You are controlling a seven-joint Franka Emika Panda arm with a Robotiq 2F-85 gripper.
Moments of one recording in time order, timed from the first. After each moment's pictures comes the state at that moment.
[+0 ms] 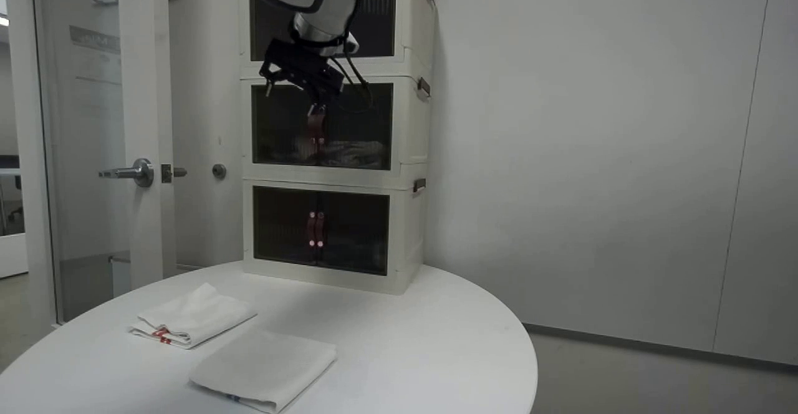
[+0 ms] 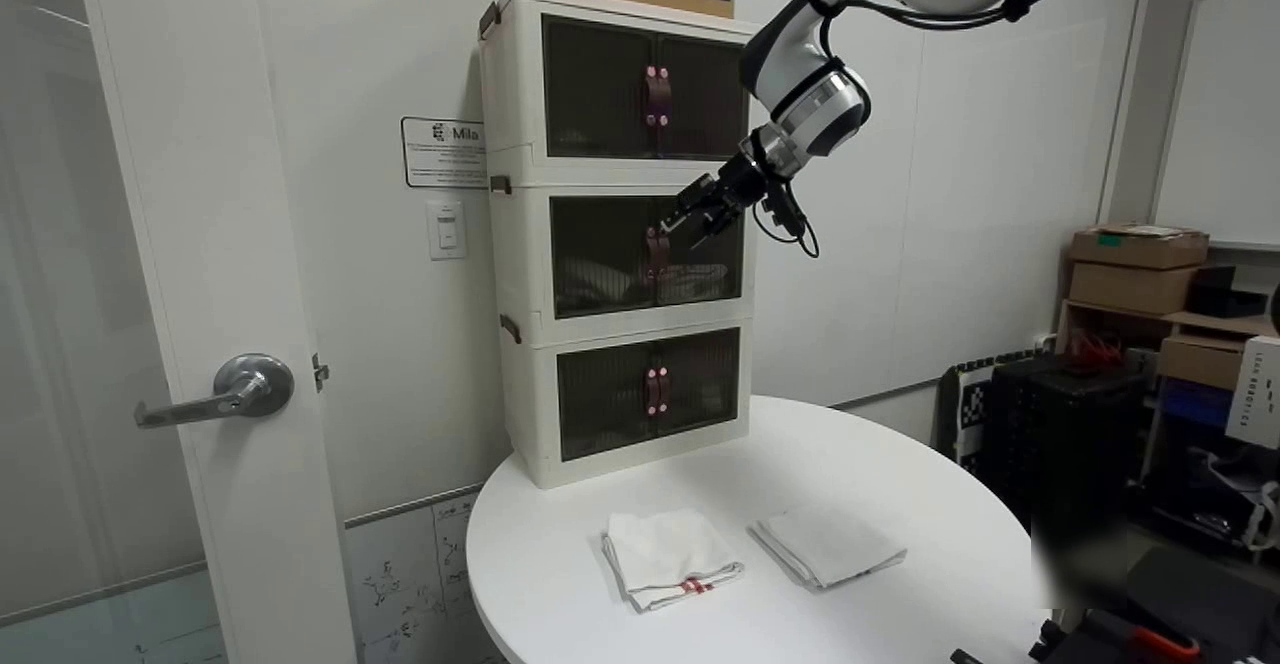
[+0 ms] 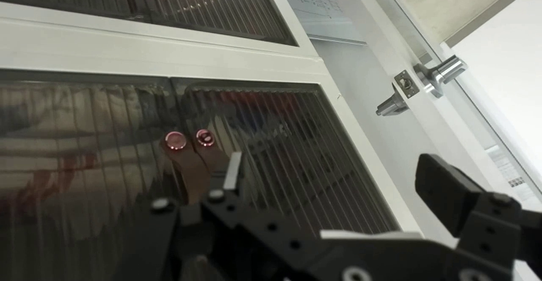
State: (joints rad) arm -0.10 0.32 -0.06 -1.75 1.05 2.31 -1.15
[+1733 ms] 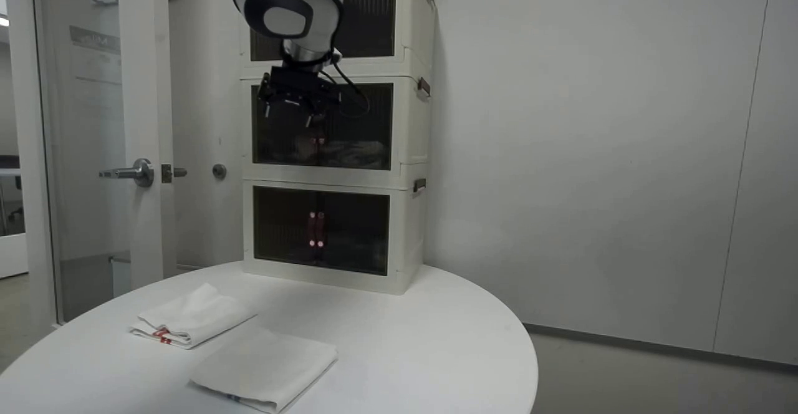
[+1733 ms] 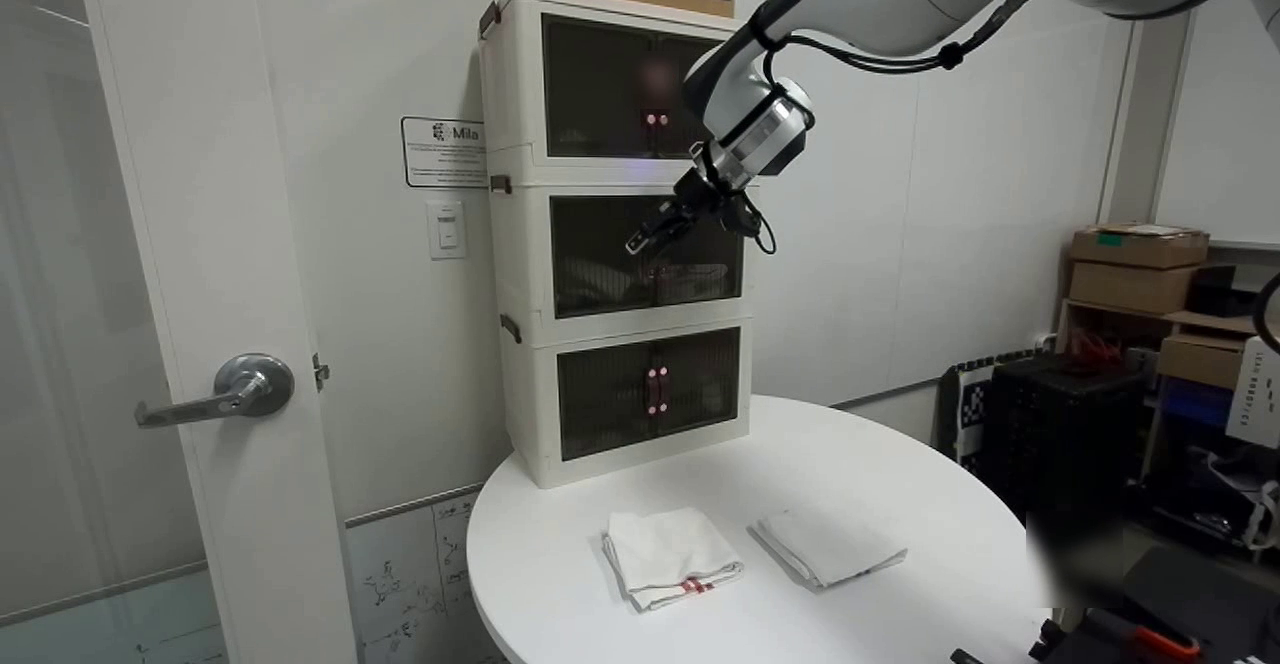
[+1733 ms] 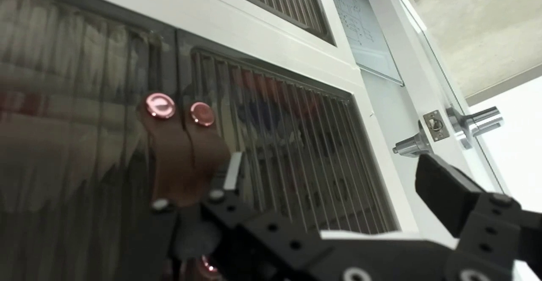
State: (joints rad) arm -0.13 0.48 0.09 -1.58 0.85 2.47 -1.17
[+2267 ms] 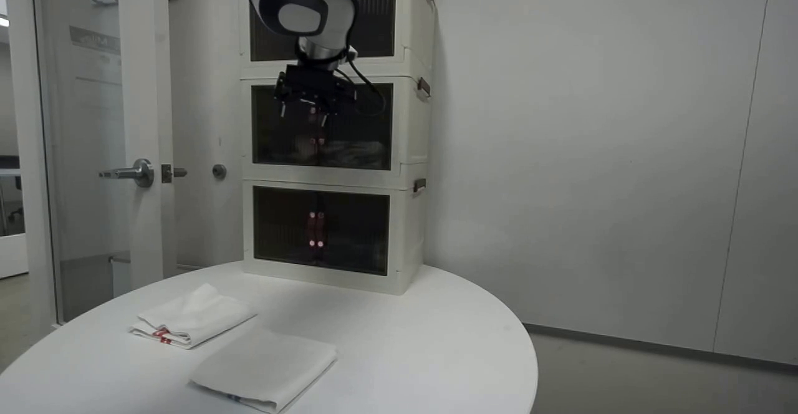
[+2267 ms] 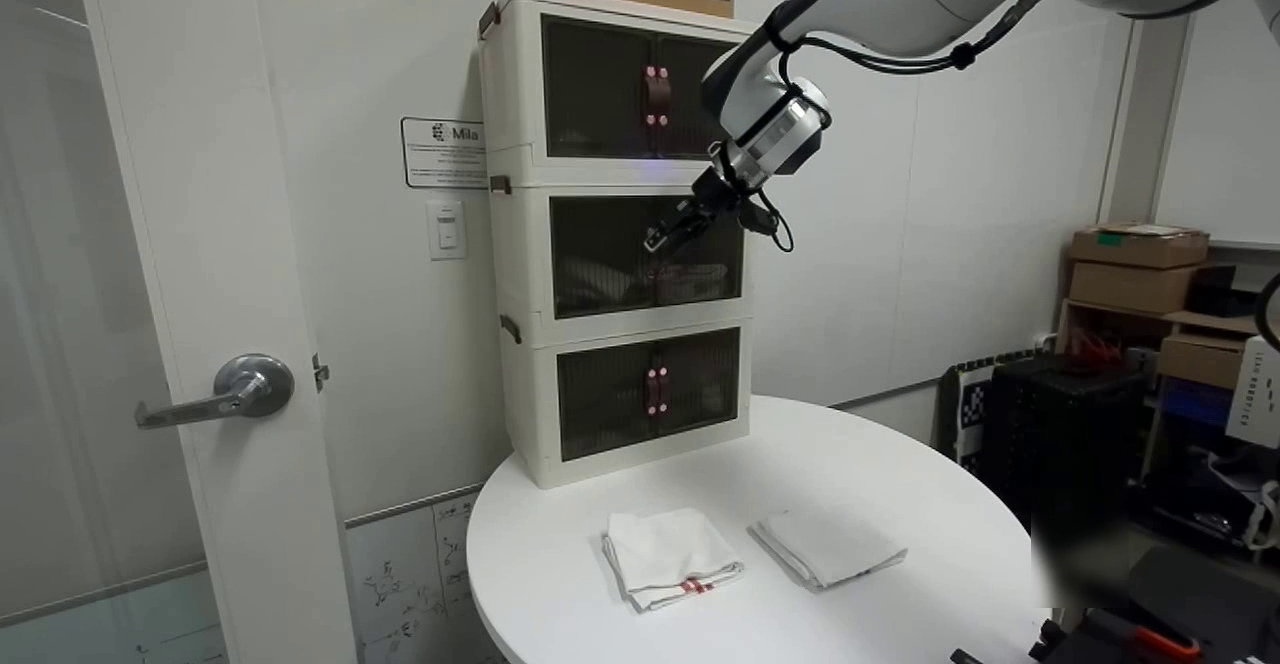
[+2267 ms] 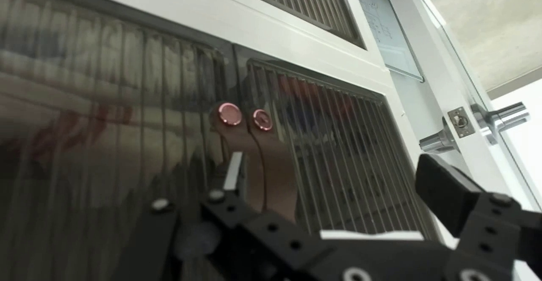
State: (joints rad) arm -0.18 0.48 0.08 -1.58 0.85 2.46 -1.17
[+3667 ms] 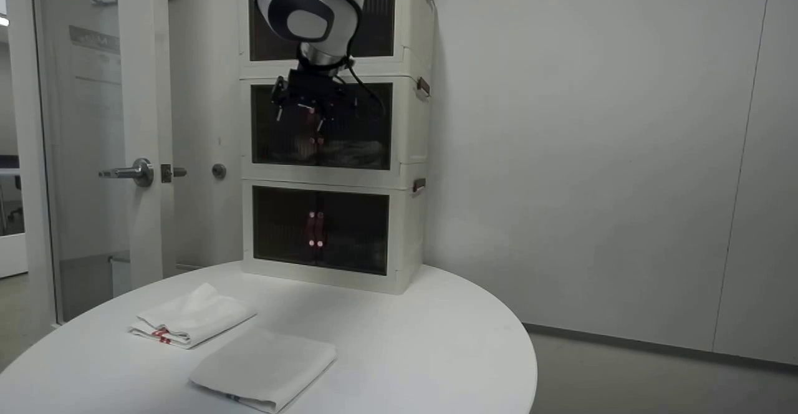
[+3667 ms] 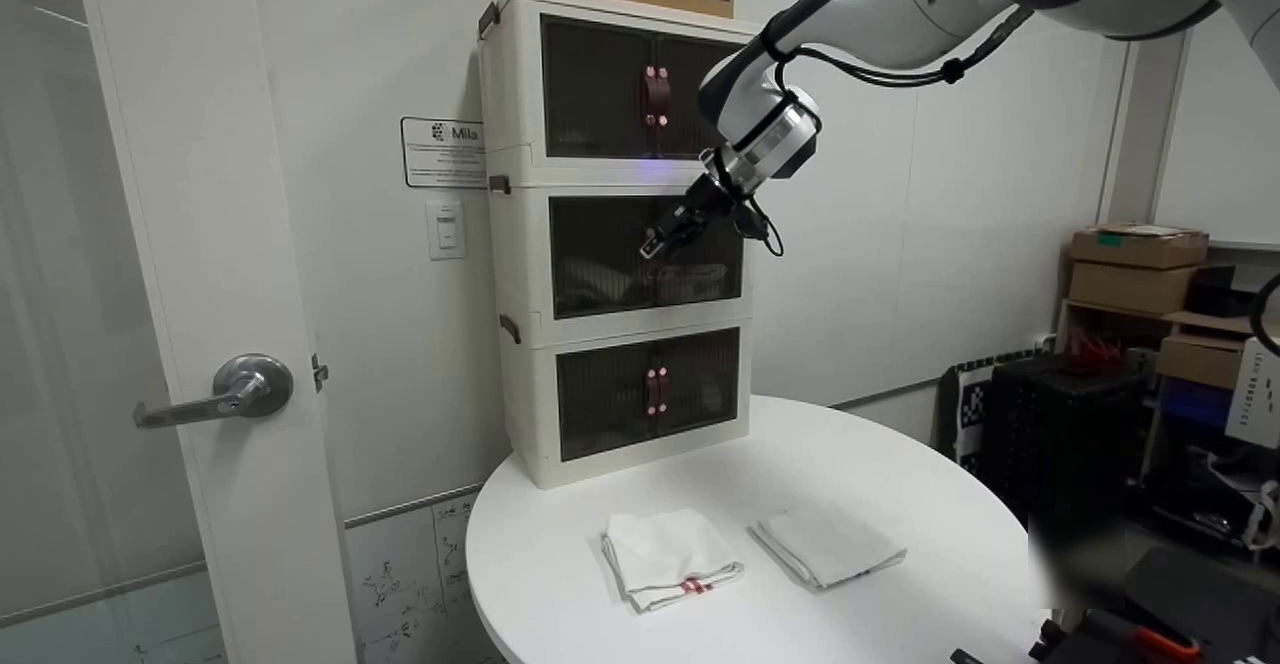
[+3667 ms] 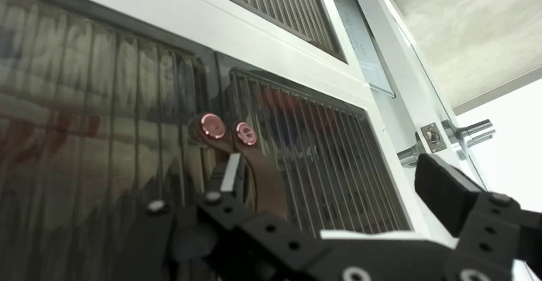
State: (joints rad) arm -0.19 0.53 0.10 -1.51 0.81 2.37 -1.18
